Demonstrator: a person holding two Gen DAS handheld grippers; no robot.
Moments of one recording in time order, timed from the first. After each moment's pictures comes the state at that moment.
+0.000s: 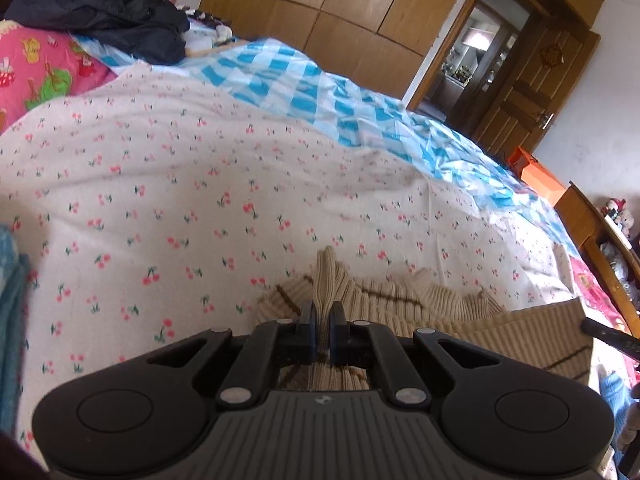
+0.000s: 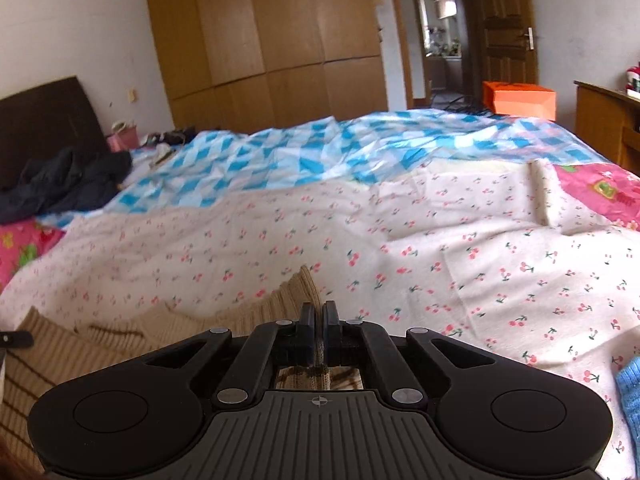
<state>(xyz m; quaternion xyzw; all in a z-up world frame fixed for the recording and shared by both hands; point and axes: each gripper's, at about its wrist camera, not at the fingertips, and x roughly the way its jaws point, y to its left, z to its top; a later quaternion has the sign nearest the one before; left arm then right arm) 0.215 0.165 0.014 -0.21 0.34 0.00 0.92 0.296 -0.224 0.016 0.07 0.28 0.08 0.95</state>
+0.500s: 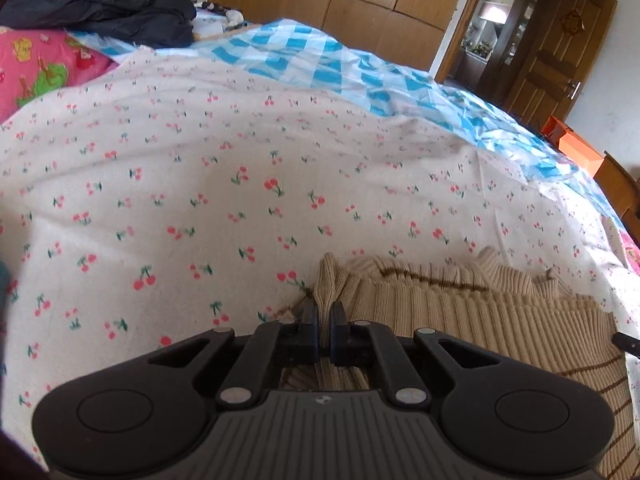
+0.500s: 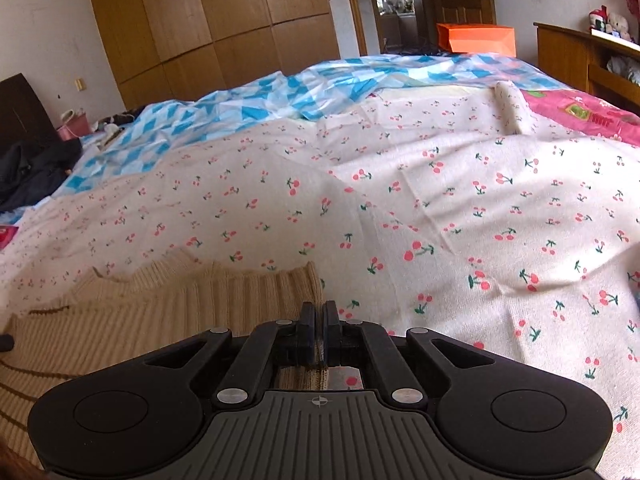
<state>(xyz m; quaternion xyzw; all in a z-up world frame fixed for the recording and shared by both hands) 0.250 0.162 -0.029 -0.16 0.37 0.03 0.91 0.318 -0.231 -0.039 0.10 0.33 0.04 0.94</state>
